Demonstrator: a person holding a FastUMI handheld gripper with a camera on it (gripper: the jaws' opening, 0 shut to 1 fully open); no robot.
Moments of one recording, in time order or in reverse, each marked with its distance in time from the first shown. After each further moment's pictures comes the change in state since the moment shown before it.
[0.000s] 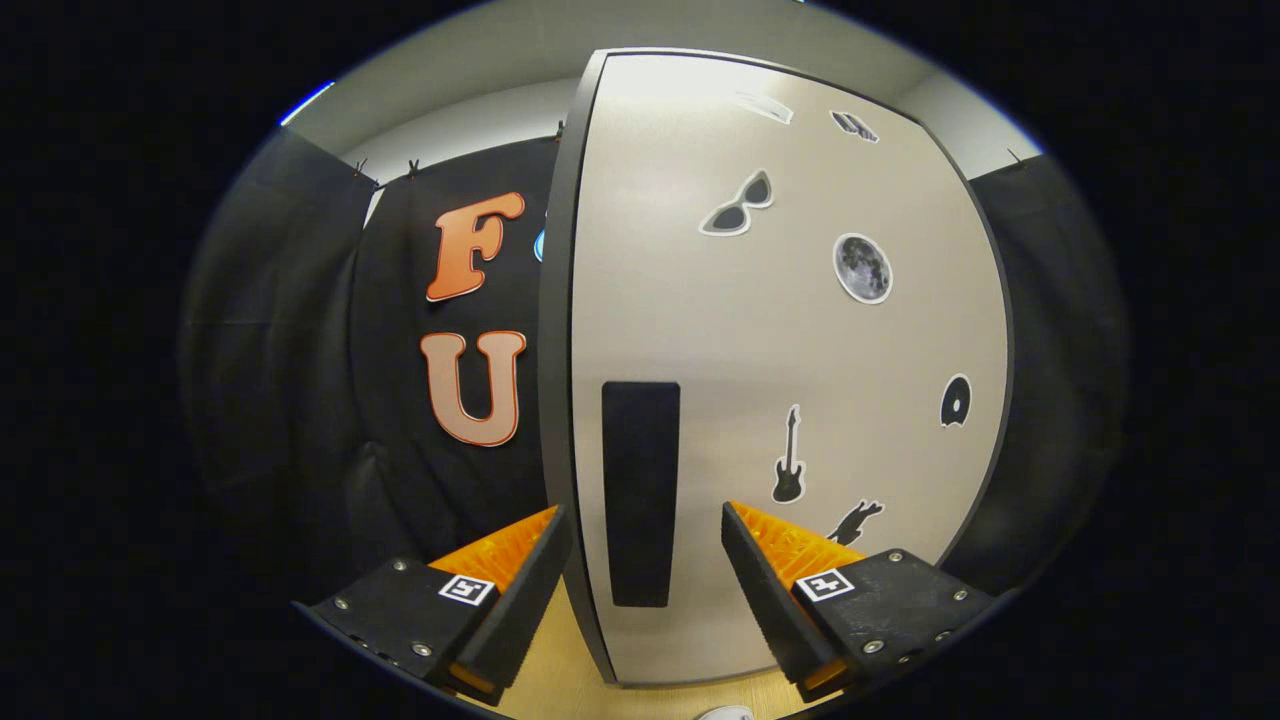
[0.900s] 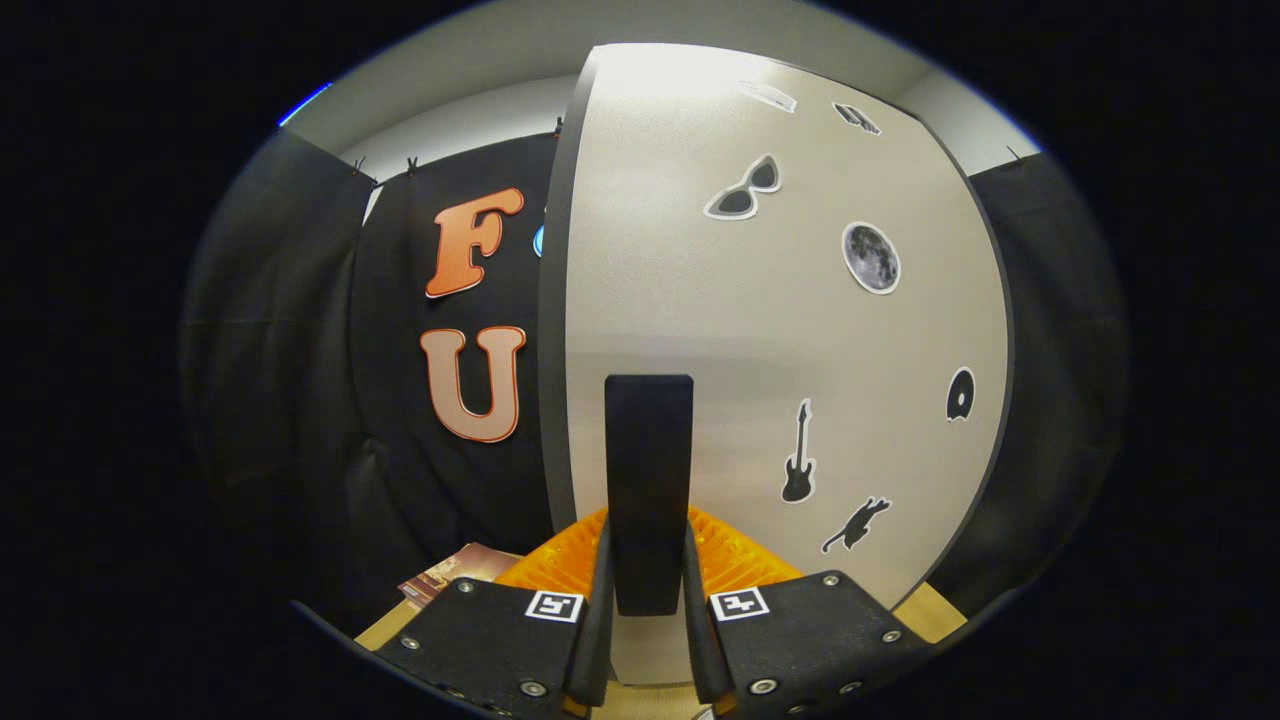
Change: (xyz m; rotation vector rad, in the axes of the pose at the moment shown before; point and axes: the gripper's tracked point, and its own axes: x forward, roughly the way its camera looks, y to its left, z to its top) arm -0.005 -0.001 -0.004 0.015 0.013 0.012
